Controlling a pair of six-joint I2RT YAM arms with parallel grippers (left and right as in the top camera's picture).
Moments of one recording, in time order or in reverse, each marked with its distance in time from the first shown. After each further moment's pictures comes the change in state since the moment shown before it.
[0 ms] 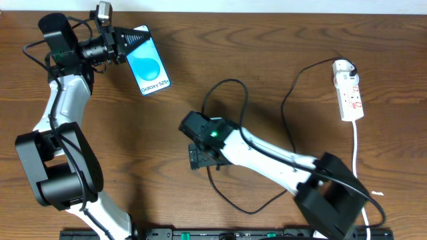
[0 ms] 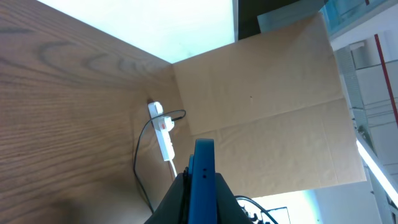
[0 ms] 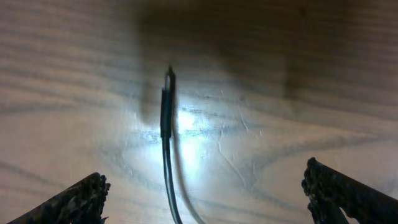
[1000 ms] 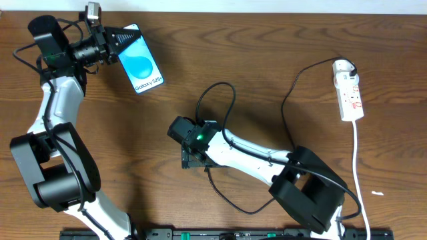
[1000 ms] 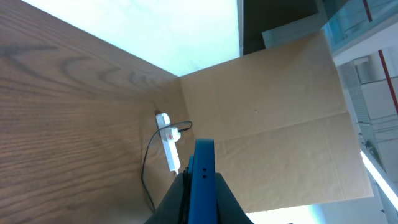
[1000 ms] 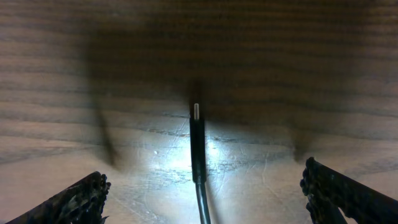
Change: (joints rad) left arm 0.046 0.000 0.000 -0.002 -0.022 0.000; right arm 0.043 0.115 0.037 0.065 0.031 0.152
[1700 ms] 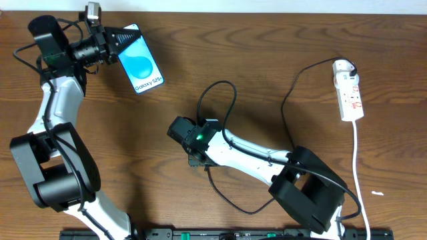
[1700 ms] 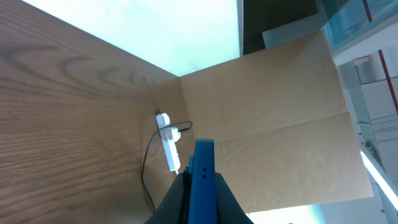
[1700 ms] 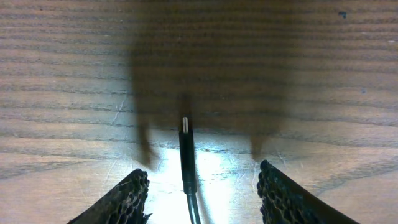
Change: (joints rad) left arm 0.000 0.000 0.000 0.000 0.000 0.000; right arm 0.000 0.000 0.001 0.001 0.047 0.028
